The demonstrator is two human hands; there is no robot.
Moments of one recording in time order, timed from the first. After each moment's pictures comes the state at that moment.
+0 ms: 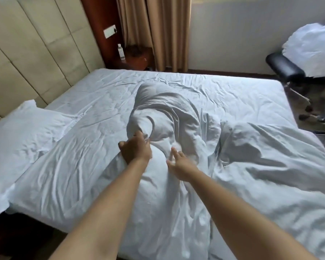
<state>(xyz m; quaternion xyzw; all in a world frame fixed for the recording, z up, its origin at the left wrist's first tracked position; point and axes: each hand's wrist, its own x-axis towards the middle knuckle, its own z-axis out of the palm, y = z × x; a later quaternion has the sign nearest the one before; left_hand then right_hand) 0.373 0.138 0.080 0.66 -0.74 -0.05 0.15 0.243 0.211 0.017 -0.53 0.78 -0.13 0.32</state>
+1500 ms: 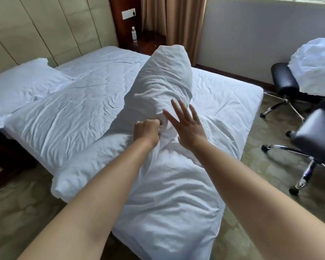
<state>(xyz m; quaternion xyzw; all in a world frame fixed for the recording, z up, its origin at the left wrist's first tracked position) 0.065 0.428 0.120 0.62 -0.78 -0.04 0.06 -0.088 0.435 0.091 -0.79 0.59 -0.06 -0.14</state>
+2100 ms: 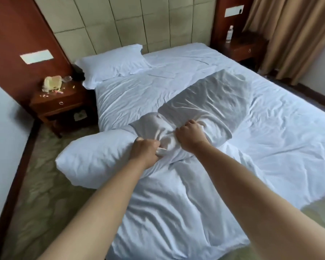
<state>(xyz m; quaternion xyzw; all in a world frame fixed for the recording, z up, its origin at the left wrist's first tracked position) -0.002 0.441 0.098 0.78 -0.62 -0.01 -0.04 -0.123 0.320 0.090 -0.95 0.30 0.02 -0.13</state>
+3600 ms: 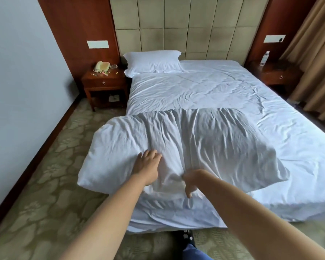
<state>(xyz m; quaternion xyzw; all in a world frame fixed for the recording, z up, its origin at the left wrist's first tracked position) -0.169 0.639 0.042 0.85 -0.52 -0.07 0.02 -0.293 0.518 0.044 -0.88 0.22 0.41 0.06</state>
